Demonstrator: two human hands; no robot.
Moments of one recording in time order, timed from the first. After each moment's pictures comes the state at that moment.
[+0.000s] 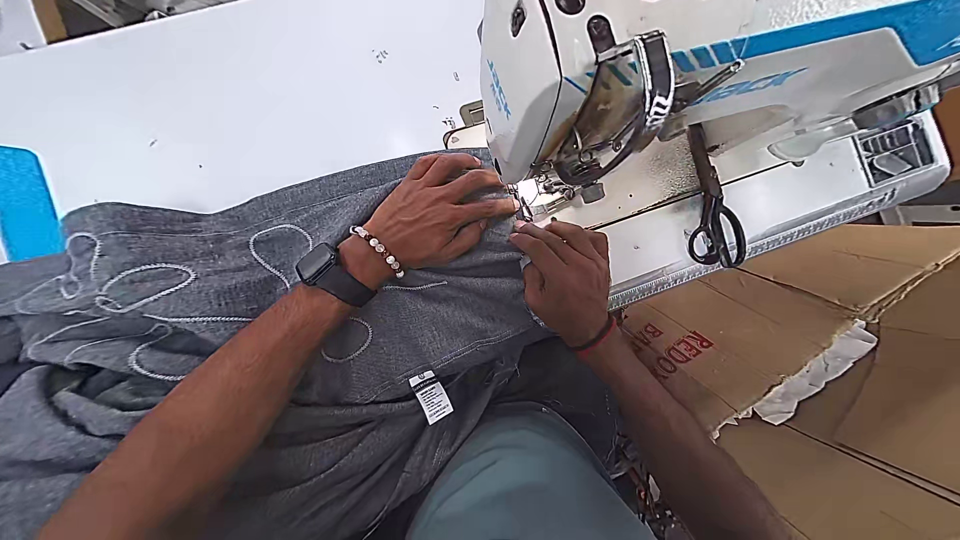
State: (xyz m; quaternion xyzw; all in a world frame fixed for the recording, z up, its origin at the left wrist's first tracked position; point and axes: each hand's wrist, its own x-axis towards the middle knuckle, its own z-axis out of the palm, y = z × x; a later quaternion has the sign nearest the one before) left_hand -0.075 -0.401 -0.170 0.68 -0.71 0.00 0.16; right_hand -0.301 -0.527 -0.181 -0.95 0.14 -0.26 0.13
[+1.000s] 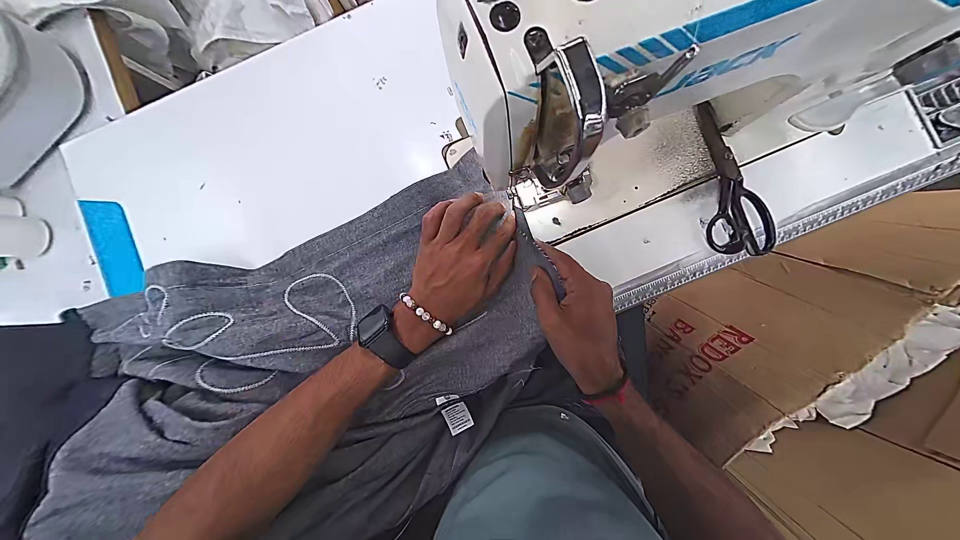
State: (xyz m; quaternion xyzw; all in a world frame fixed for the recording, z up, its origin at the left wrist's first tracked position) left_hand -0.153 -0.397 -0.161 0.78 -0.61 0.08 0.11; right_hand -0.320 -0.494 -0.151 -0.82 0.36 -0.17 0.42
